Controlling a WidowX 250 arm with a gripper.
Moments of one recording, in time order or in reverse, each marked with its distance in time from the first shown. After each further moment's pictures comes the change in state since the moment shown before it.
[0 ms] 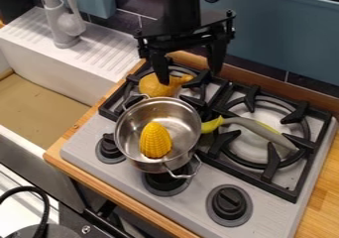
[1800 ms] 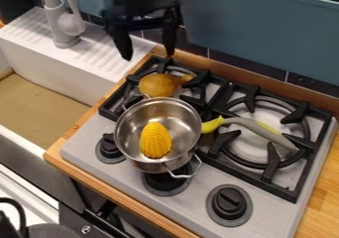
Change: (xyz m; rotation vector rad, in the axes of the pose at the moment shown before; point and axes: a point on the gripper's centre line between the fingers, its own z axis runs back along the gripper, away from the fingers) arm 0.083 0.043 -0.029 -0.058 0.124 -0.213
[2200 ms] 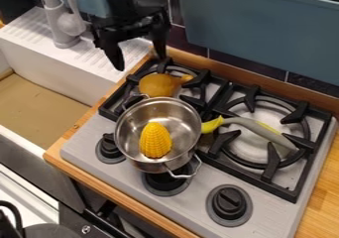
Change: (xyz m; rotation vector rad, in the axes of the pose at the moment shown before) arm -0.005 0.003 -0.011 -0.036 0.009 0.106
